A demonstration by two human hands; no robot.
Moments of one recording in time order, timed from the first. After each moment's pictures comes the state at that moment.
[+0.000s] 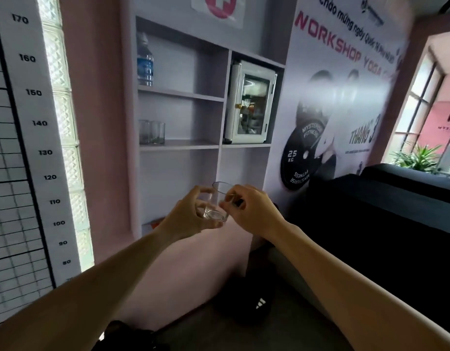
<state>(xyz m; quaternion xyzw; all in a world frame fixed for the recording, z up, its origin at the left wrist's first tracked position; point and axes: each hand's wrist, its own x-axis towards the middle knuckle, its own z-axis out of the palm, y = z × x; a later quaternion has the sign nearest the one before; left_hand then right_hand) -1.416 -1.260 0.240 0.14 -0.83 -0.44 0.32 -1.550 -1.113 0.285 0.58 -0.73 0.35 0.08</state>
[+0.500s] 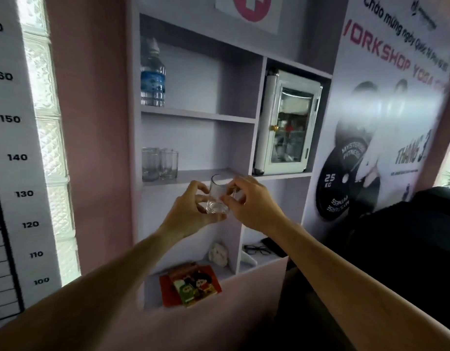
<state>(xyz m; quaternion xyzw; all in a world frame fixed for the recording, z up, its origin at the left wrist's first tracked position) -1.522 -1.480 0.294 0.22 -0.81 -0.37 0.41 -1.667 -1.356 0.338 0.62 -0.66 0.40 0.10</state>
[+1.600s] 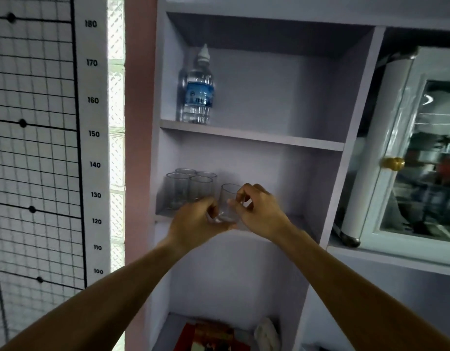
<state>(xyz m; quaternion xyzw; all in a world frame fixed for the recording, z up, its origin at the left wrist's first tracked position) -1.608 -1.626 0.301 0.49 -0.74 0.01 0.47 -1.796 -1.630 0.347 0.80 -0.45 0.41 0.02</state>
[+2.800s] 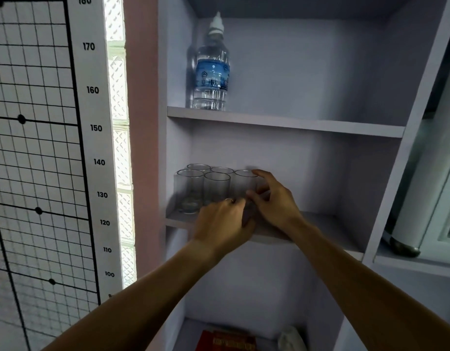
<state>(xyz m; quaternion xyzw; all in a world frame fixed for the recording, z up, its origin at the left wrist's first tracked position) -1.625 -1.651 0.301 0.52 -0.74 0.21 0.37 -1.783 -1.708 0.330 0.76 -0.45 0.46 -0.11</state>
